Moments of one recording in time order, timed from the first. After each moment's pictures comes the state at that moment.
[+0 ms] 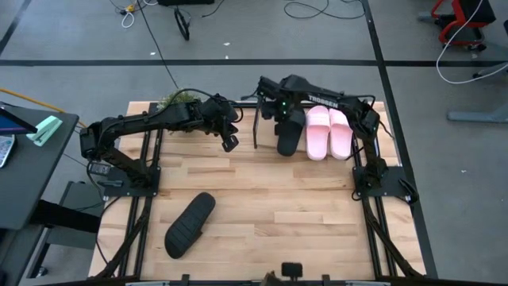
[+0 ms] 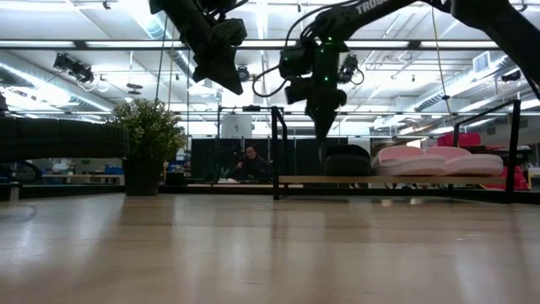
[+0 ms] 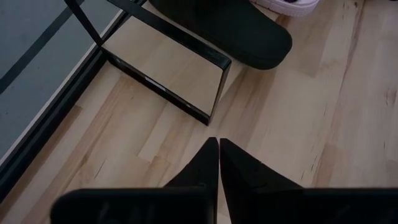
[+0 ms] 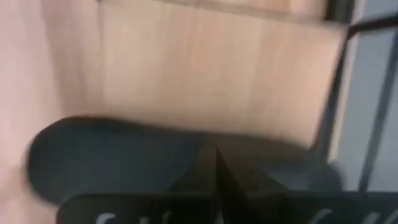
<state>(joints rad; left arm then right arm) 0.34 1.48 1.27 -0.62 -0.05 -0.12 -0.53 2.08 1.89 -1.24 0.03 -0.48</state>
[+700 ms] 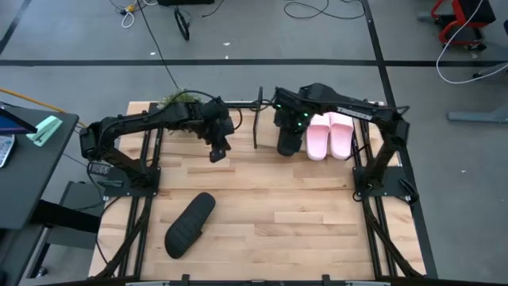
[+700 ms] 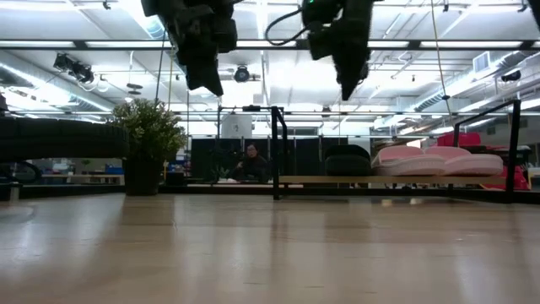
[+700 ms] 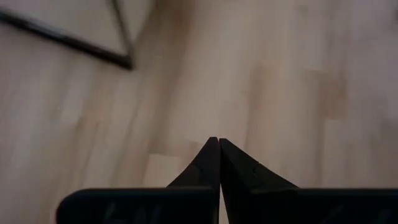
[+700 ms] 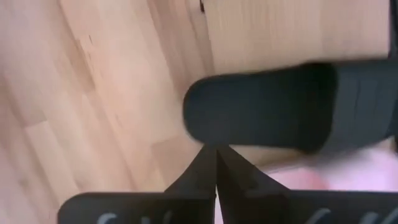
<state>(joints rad) 0.36 1.48 1.27 -0.82 0.28 0.06 -0.38 1.76 1.72 -1.34 -0.07 -0.02</state>
